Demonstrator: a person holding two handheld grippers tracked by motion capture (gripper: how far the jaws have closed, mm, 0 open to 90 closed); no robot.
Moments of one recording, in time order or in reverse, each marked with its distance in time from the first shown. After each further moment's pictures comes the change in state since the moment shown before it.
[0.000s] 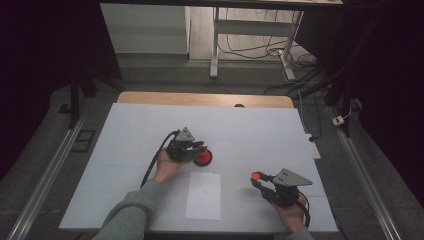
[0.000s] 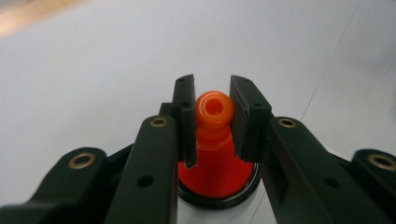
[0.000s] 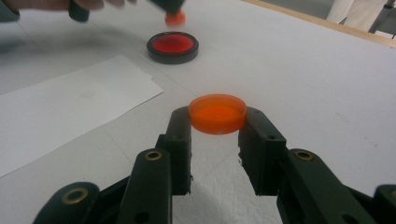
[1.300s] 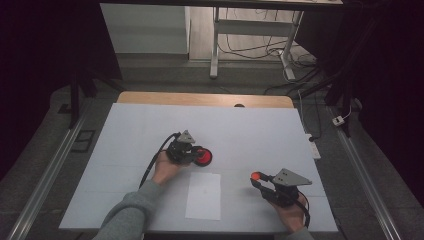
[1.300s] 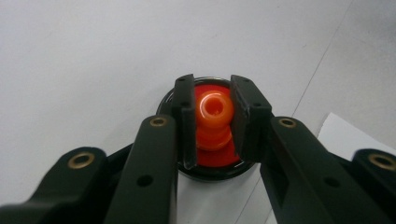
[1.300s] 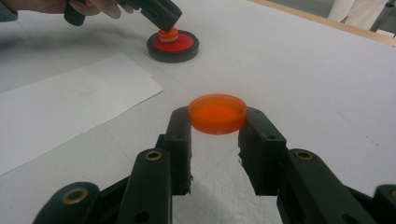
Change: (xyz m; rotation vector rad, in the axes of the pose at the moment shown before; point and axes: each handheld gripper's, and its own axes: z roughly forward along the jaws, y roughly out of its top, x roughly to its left) left arm 0.000 -0.014 0.016 0.140 -0.013 0.016; right arm 0.000 0.000 0.001 0.006 0.002 -0.002
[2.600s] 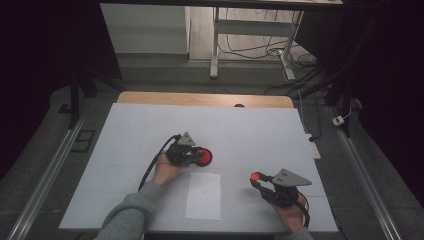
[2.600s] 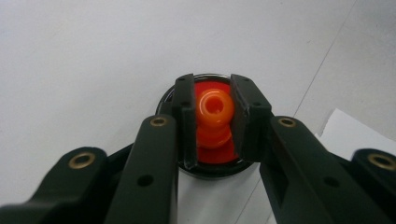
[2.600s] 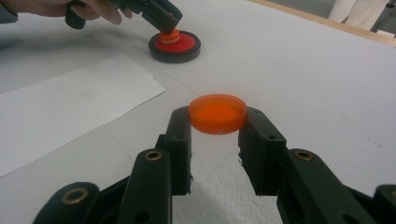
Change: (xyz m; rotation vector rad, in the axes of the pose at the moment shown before) left arm -0.005 -0.003 0.001 -0.005 0.030 0.017; right arm 0.002 0.001 0.000 -0.002 -0.002 0.000
